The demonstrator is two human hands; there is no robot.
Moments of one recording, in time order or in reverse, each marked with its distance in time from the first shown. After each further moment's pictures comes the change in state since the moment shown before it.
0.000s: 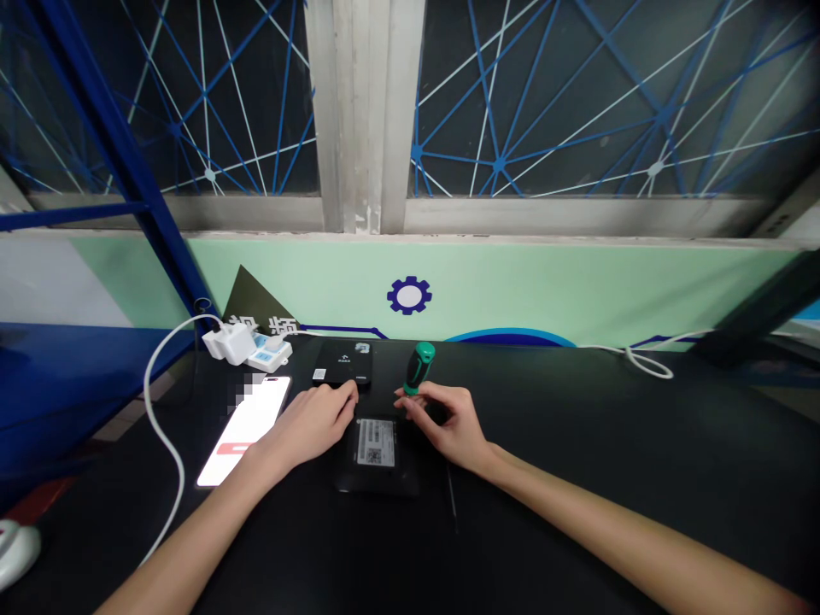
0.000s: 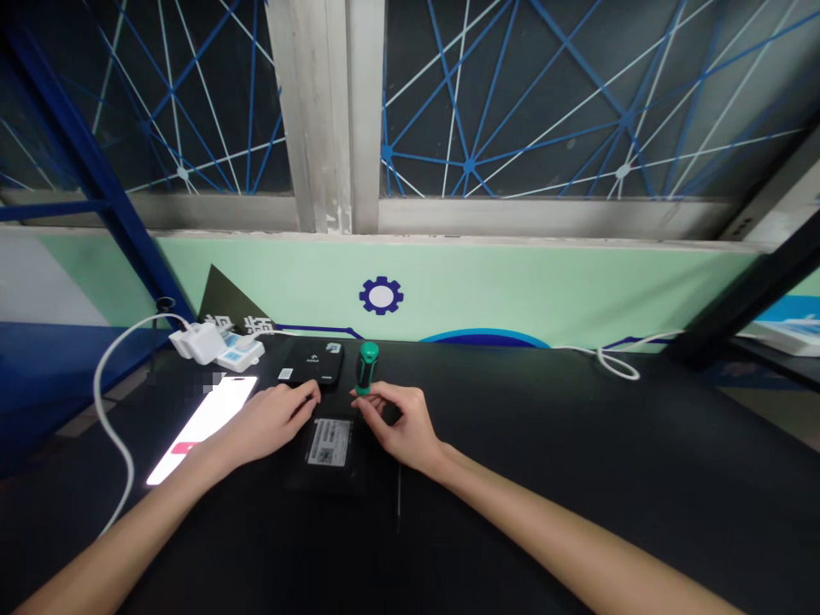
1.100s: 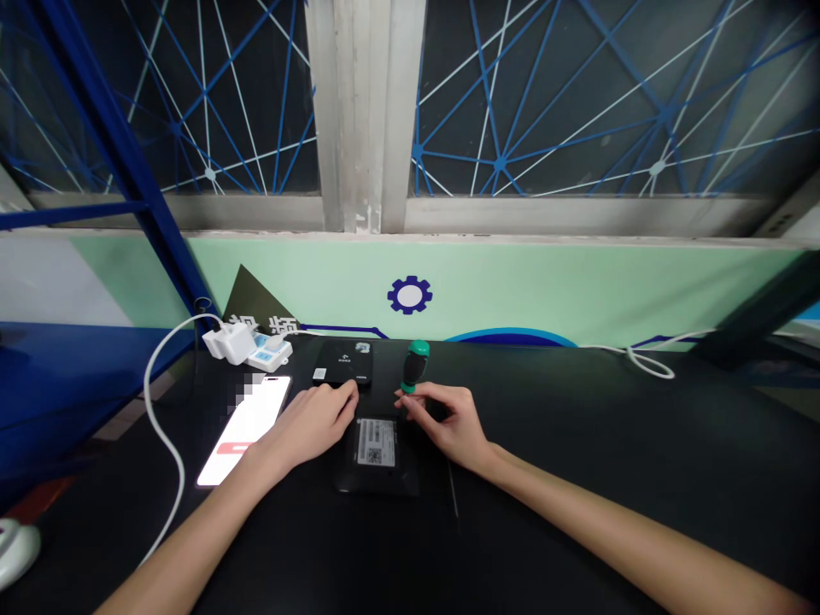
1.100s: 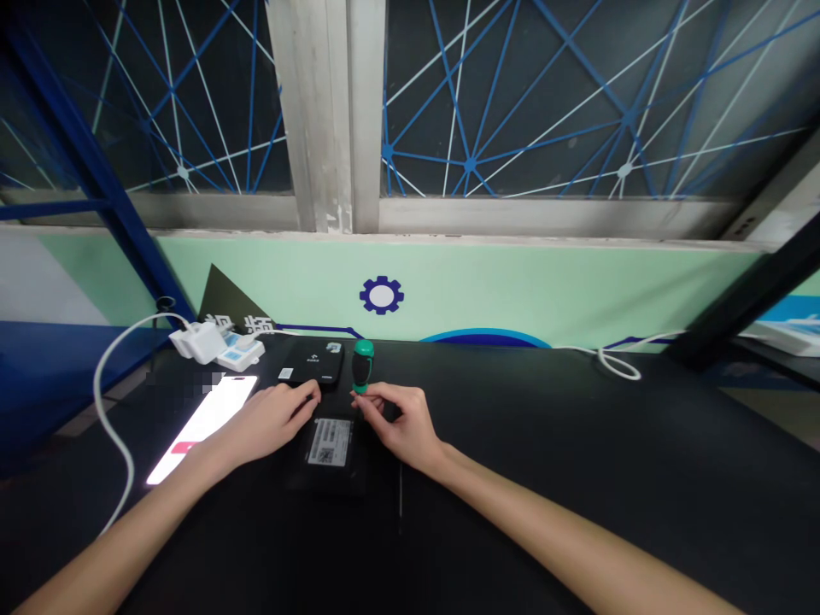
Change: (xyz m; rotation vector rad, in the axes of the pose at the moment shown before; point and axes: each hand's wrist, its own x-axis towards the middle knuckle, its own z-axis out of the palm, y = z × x) left_hand -0.001 0.001 0.000 0.023 0.006 0.012; right_hand -0.001 0.006 0.001 0.000 0.015 -0.005
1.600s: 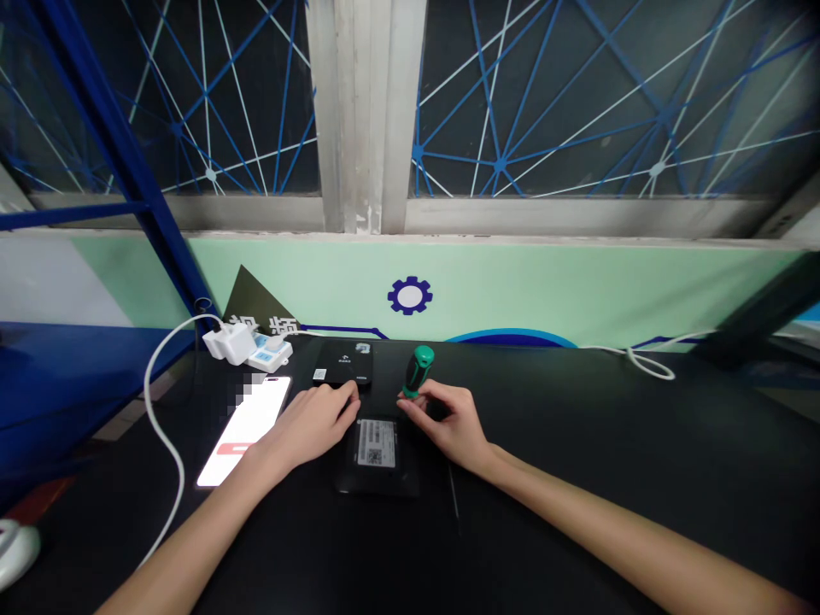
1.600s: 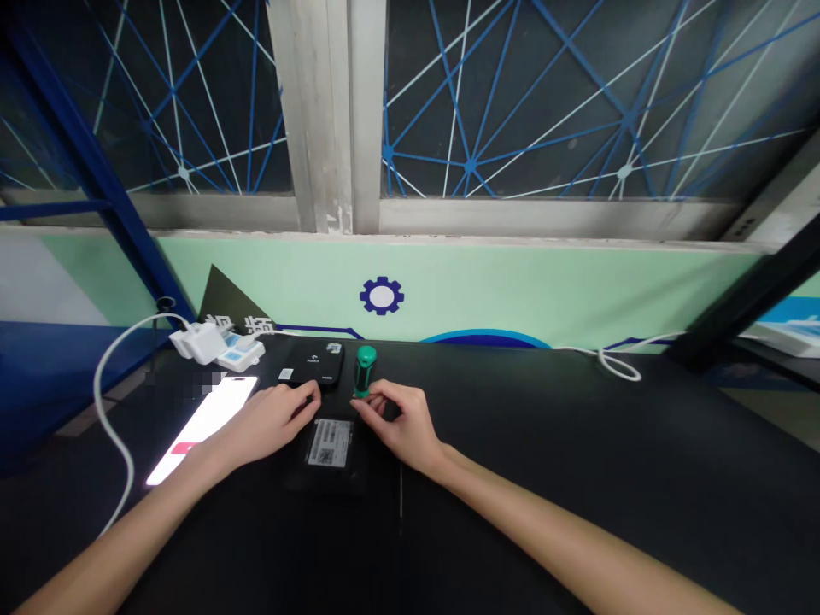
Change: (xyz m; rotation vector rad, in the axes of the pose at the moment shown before) left_hand 0.000 -0.001 0.001 -0.033 0.021 0.002; right_hand 0.000 -0.001 0.001 -0.046 0.037 0.019
